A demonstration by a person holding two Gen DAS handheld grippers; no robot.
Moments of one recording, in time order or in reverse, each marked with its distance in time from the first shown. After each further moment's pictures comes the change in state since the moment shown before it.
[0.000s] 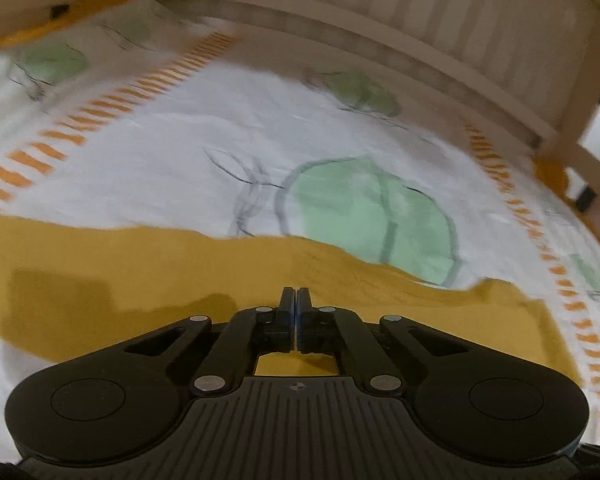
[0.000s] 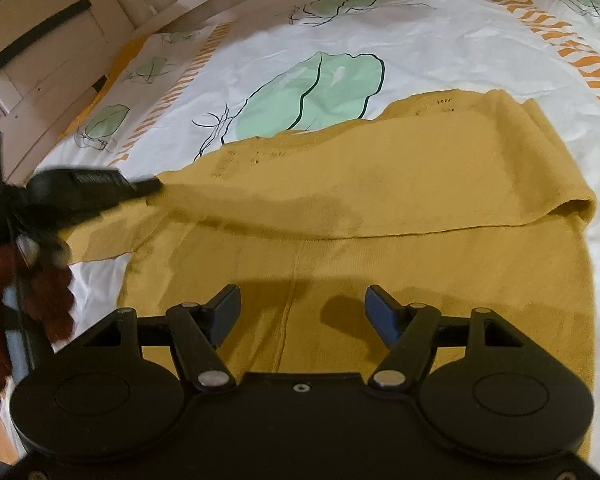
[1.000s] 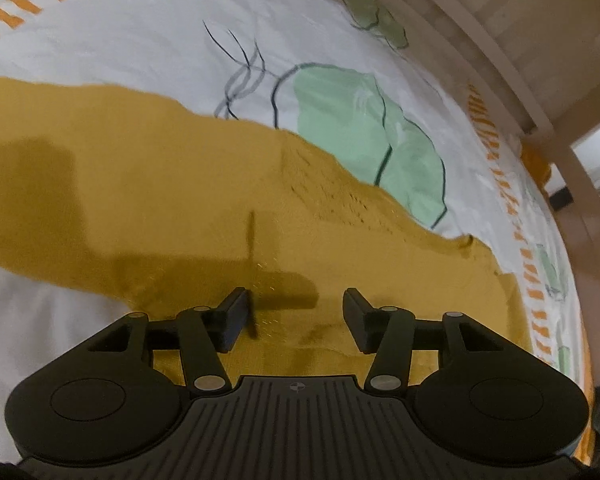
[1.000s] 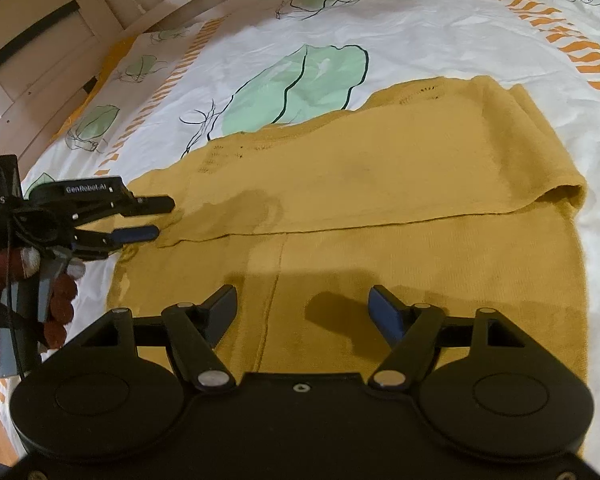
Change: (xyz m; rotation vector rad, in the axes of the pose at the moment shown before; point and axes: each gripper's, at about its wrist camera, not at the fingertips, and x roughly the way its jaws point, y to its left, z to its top) left arm 0.048 0.020 -0.023 -0.204 0.297 -0.209; right arm 0.003 -0.011 0.000 0.035 0.012 -0.016
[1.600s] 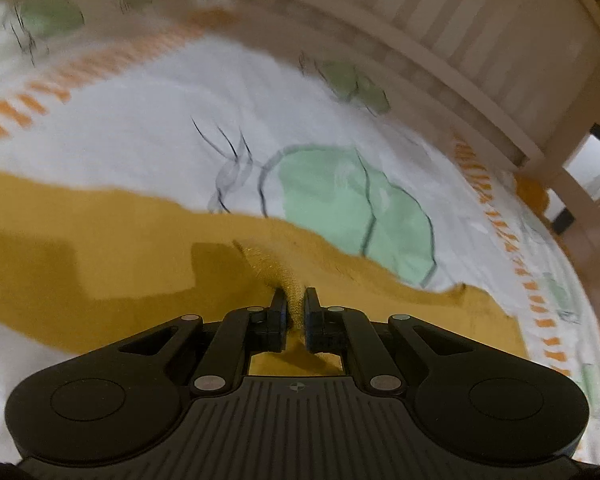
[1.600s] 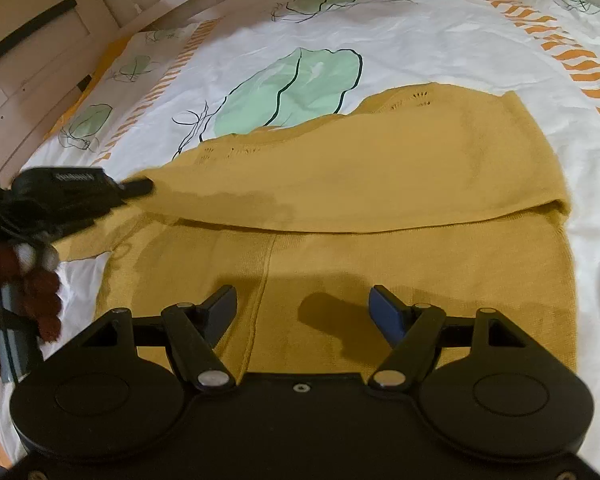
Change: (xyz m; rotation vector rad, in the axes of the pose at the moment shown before) left arm -0.038 -0.021 0.000 0.115 -0.262 0.079; right arm -0.002 -0.001 -0.001 -0.021 -0.008 -0.027
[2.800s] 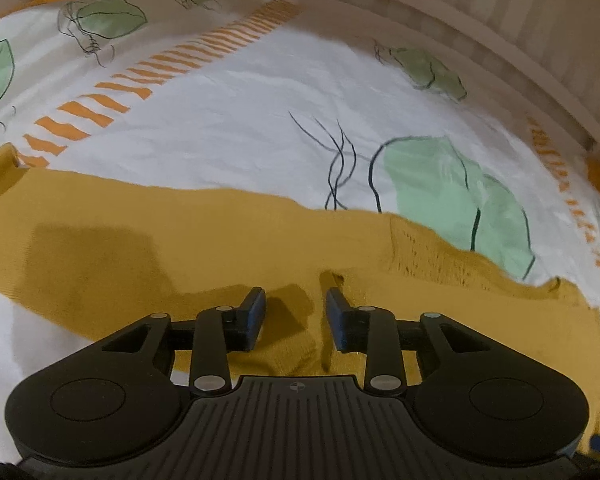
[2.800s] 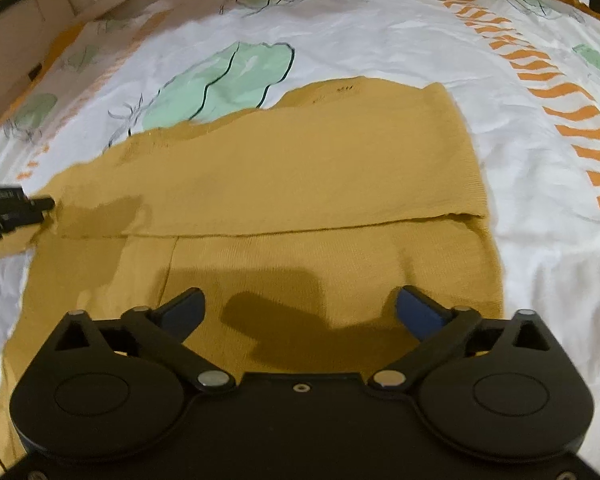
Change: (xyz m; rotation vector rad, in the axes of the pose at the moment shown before) left arm 0.004 0.045 0.011 0.015 0.044 0.209; right arm 0.009 -0.026 -0.001 -0.021 0.017 -0.188
